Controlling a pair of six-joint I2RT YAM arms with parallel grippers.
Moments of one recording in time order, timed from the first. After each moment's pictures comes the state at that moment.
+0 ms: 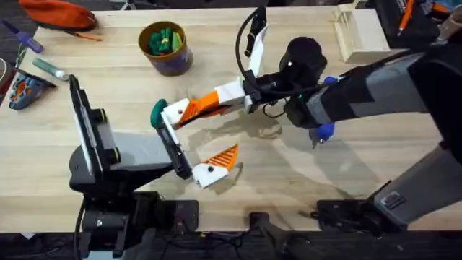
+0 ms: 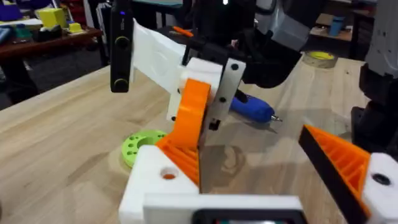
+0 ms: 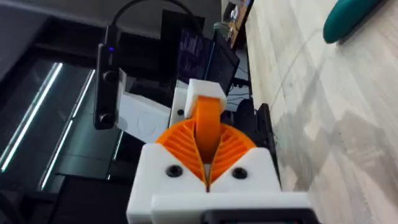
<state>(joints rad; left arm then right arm) 0.01 0.01 0.01 -0.11 1.07 0.07 0.58 1.88 0.72 1.21 -1.23 1.36</state>
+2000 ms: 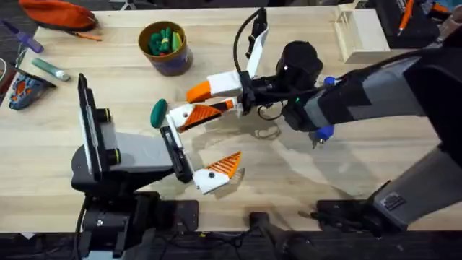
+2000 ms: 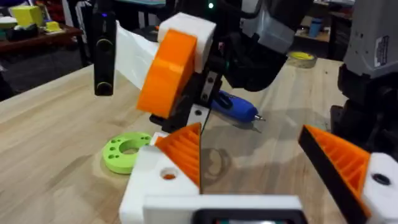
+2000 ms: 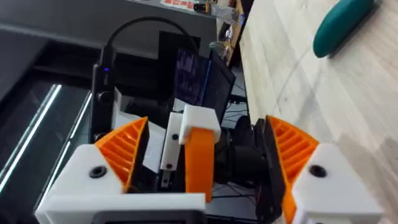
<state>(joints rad) 0.00 0.01 0.01 -0.12 1.13 0.05 0.61 1.88 0.71 1.21 -1.13 1.36</state>
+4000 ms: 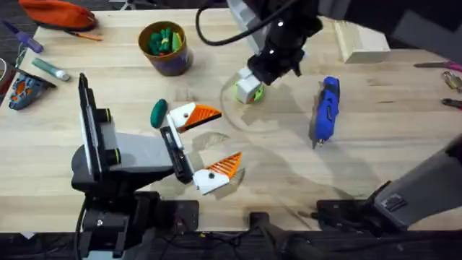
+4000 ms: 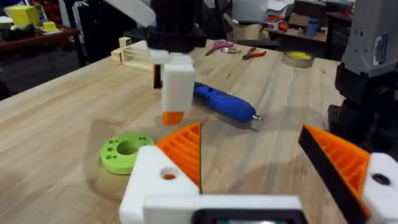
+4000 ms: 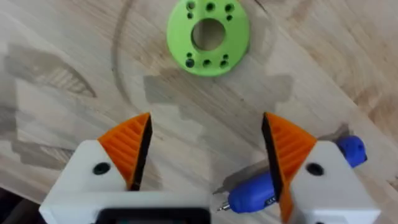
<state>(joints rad) 0.00 0.01 0.01 -0.12 1.13 0.05 0.62 1.85 1.64 -1.22 0.04 -0.06</state>
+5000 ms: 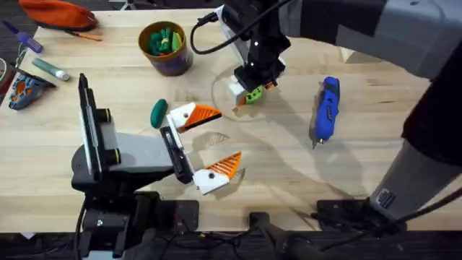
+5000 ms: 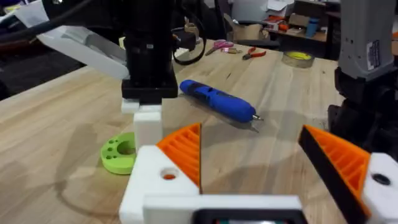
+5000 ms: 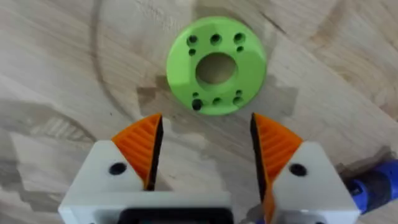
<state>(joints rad) 0.00 0.01 0.01 -0.12 1.13 0.05 0.65 2.01 1.65 -1.12 0.04 0.08</state>
